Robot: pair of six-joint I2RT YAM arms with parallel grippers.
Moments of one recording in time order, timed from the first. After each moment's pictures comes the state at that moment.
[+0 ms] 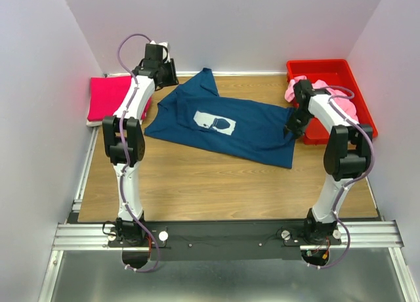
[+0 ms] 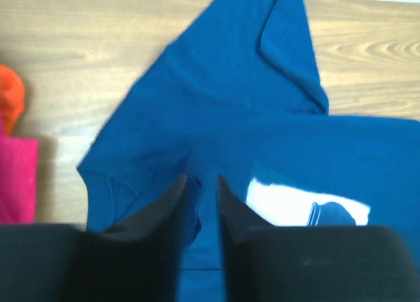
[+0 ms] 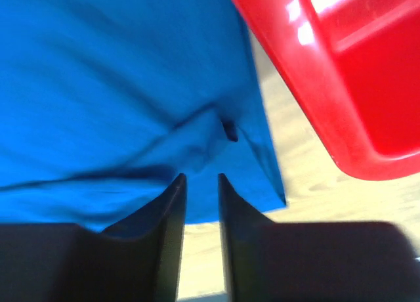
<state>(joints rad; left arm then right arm) -0.12 2.19 2.06 -0.56 0.14 -0.26 0.06 1.92 1.48 -1.00 0.04 0.64</state>
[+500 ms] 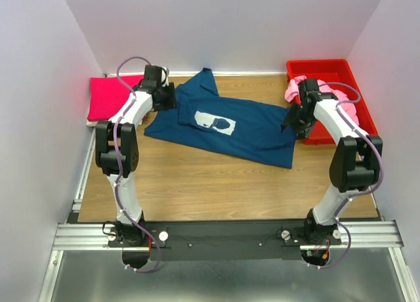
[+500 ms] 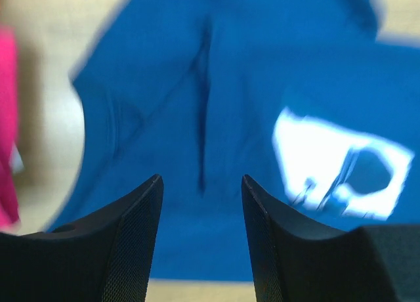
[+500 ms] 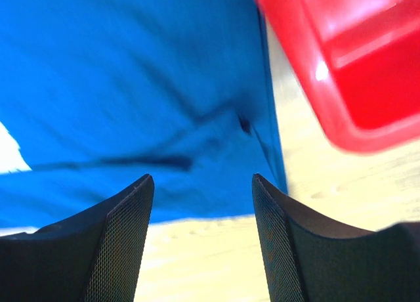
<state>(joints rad) -0.12 2.03 1.71 -0.49 0.14 -0.25 0.06 1.80 1.46 -0.90 0.05 0.61</state>
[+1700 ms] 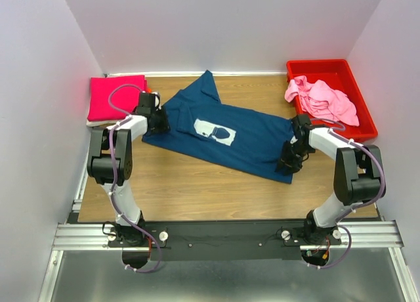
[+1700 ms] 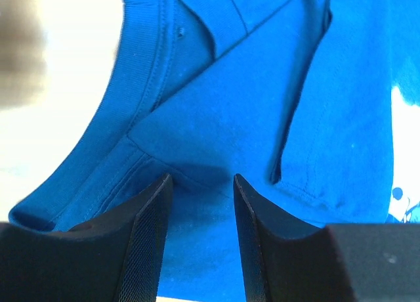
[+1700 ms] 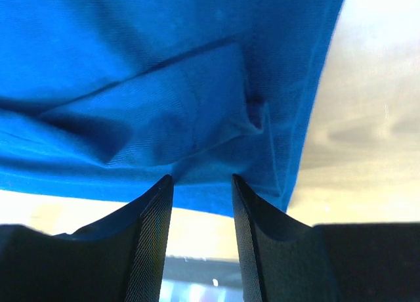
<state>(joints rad) -0.07 1.89 1.17 -0.18 0.12 -0.31 0.09 1.64 0.93 -0.76 -0.17 0.49</state>
